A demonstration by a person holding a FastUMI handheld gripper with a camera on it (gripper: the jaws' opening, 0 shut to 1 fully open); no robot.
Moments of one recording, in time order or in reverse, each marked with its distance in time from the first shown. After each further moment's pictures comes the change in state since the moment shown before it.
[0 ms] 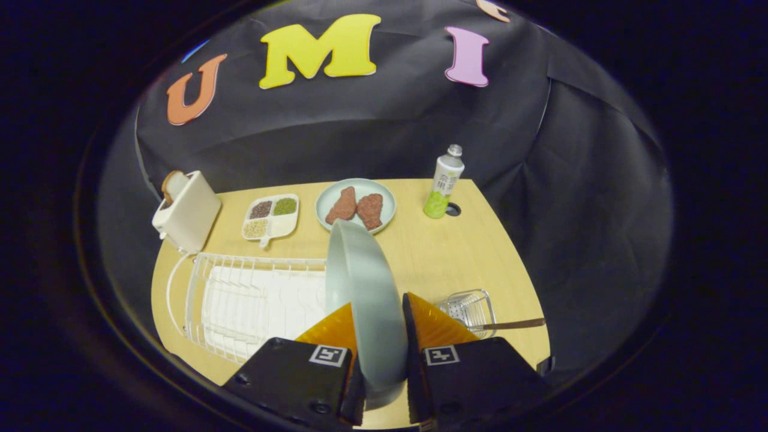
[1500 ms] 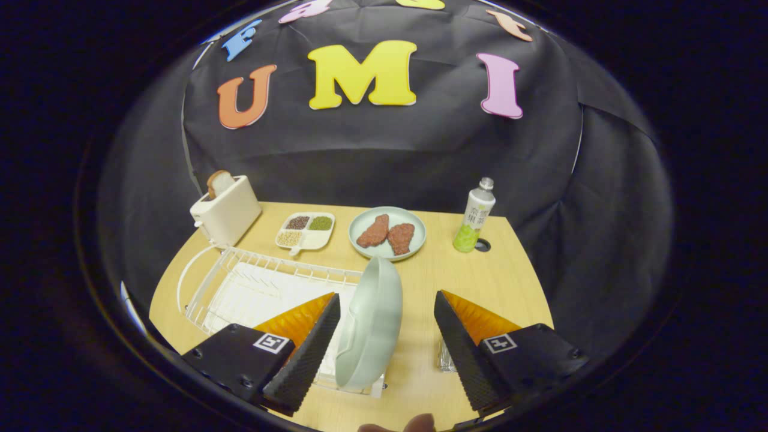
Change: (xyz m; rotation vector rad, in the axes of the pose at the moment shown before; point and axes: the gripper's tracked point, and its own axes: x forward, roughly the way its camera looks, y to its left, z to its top) arm 0.034 -0.011 0.001 -0.112 -0.109 0.131
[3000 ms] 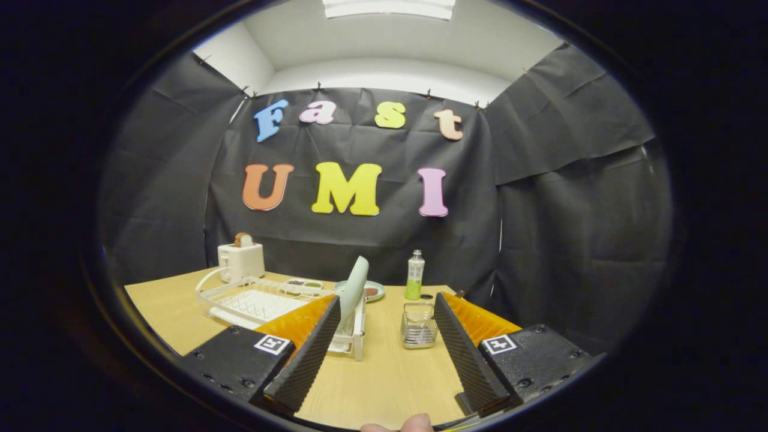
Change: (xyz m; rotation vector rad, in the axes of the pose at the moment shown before) arm -0.195 -0.018 -0.194 0.027 -0.748 -0.123
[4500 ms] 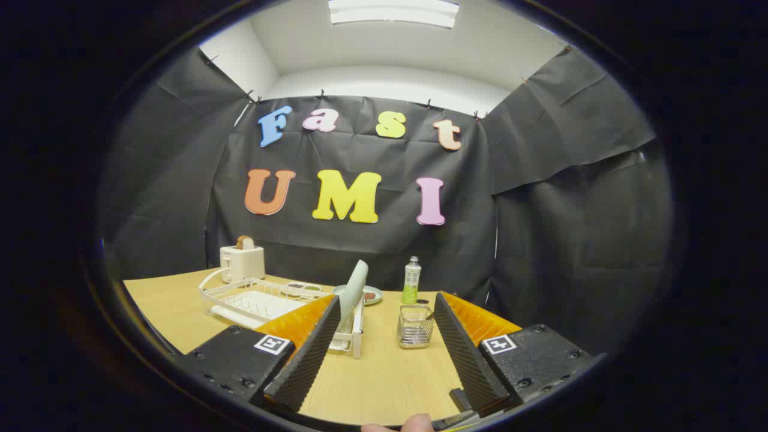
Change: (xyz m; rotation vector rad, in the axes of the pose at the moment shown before) arm -0.039 0.004 -0.007 -0.032 -0.060 -0.024
